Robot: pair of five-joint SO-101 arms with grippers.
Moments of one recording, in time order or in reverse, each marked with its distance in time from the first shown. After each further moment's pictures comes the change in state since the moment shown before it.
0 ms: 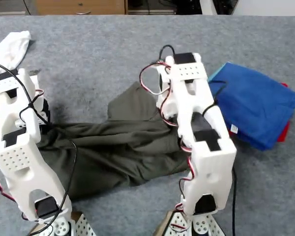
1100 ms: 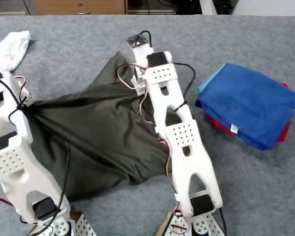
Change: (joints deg) left arm -5.5 0.0 -1.3 -24.4 28.9; right arm -6.5 47.2 -62.2 -5.5 -7.5
